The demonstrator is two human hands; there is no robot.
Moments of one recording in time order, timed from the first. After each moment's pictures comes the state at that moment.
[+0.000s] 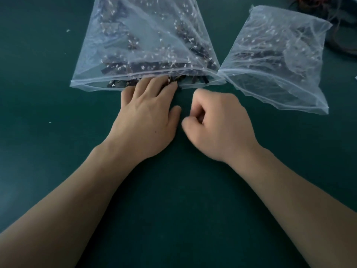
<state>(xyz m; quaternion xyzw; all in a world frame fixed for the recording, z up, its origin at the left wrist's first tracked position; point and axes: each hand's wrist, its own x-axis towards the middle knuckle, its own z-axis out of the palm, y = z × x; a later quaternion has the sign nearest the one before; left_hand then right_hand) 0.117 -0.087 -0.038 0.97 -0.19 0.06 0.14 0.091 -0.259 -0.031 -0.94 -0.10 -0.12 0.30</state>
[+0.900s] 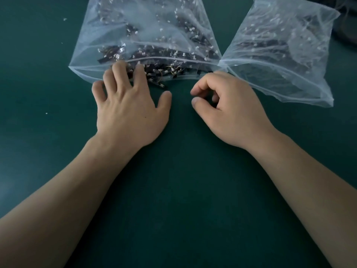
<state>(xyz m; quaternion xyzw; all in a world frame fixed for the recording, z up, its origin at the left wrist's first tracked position) 0.115 -0.083 -0.038 0.99 -0.01 0.06 0.11 0.105 -0.286 -0.037 -0.94 -0.11 -0.09 0.32</state>
